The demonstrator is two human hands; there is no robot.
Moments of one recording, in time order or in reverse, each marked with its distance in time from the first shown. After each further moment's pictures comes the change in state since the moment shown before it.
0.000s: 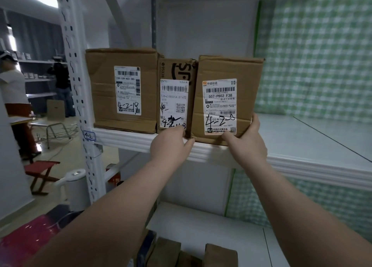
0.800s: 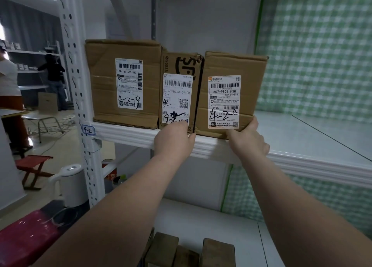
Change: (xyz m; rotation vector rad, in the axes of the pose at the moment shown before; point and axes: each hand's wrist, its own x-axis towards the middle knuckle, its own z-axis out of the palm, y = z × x) left_hand 0.005 0.002 0.003 0.065 0.007 -0.003; right_hand 0.013 0.000 0.013 -0.193 -0.012 0.145
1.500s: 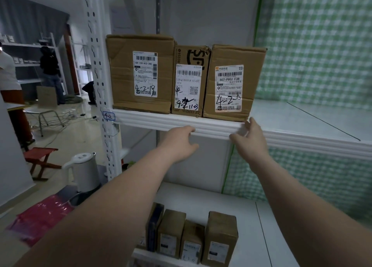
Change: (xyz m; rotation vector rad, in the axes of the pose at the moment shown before) left_hand -0.055 -0.035 -0.031 -0.277 -0.406 0.077; right_hand -0.083 0.016 -0.018 0.266 -0.065 -0.118
